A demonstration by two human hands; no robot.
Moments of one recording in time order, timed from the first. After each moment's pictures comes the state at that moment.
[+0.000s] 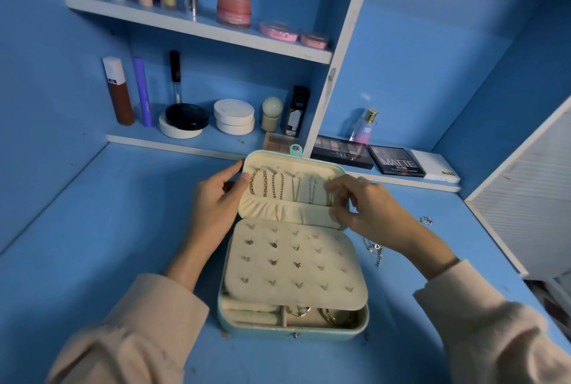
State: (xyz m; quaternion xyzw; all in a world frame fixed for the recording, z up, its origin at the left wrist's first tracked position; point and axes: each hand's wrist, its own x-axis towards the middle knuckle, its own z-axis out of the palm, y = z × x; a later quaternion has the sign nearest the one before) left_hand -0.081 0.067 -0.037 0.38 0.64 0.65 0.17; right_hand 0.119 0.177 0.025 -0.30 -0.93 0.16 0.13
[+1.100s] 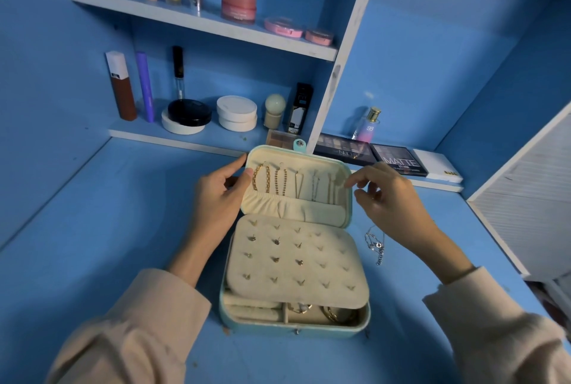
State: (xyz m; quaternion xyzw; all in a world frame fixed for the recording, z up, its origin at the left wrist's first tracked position) left_hand -0.078 0.063 -0.032 0.38 0.64 0.65 0.17; right_hand 0.130 0.178 0.030 -0.35 -0.89 0.14 0.25
